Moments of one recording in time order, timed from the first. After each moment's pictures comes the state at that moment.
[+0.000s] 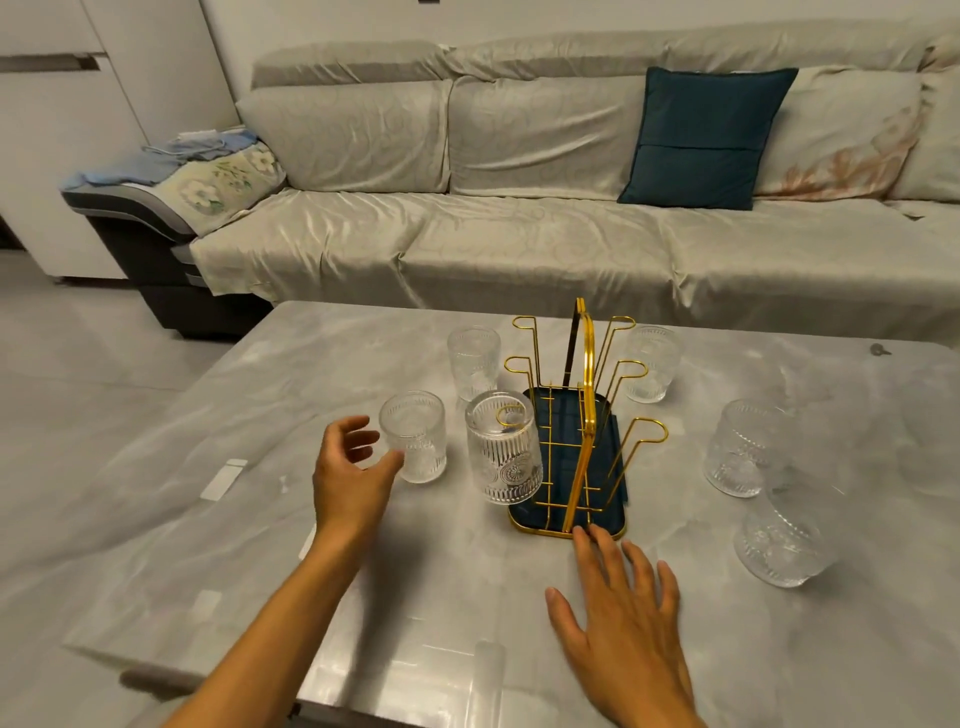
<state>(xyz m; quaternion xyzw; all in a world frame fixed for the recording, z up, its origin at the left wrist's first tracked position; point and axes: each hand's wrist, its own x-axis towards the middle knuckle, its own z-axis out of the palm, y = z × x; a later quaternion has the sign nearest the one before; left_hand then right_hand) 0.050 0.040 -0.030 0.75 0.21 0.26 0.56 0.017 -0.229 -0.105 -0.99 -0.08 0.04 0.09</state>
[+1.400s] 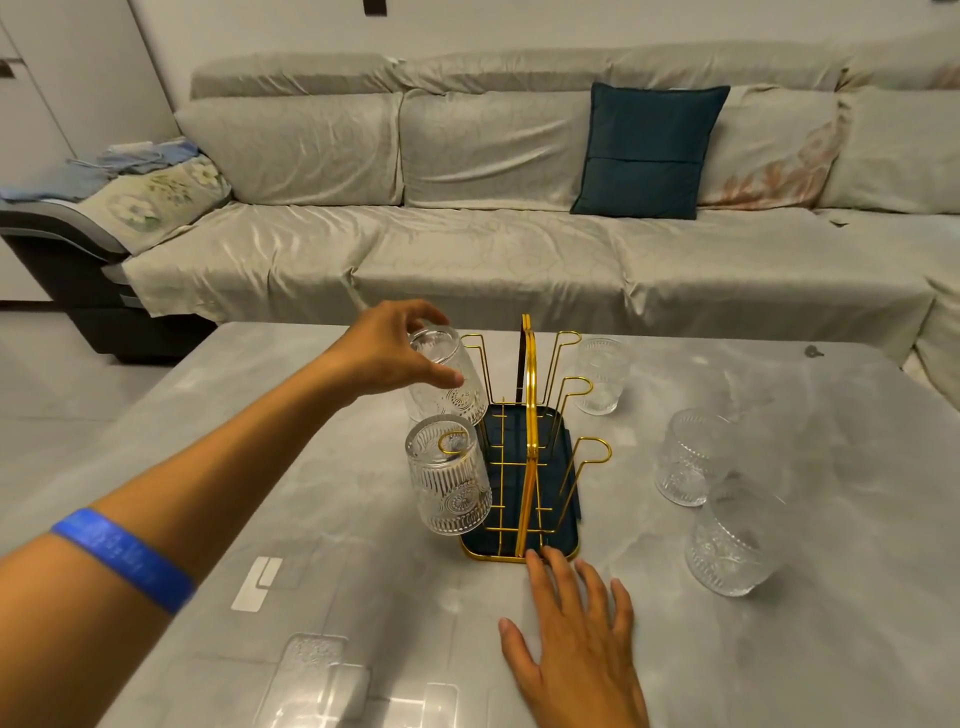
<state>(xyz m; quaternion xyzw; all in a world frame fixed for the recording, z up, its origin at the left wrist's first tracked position) 0.169 0.002 0.102 0.92 -0.05 0.05 0.37 0.027 -0.228 -0.099 -0.99 -0.08 0.09 0.07</state>
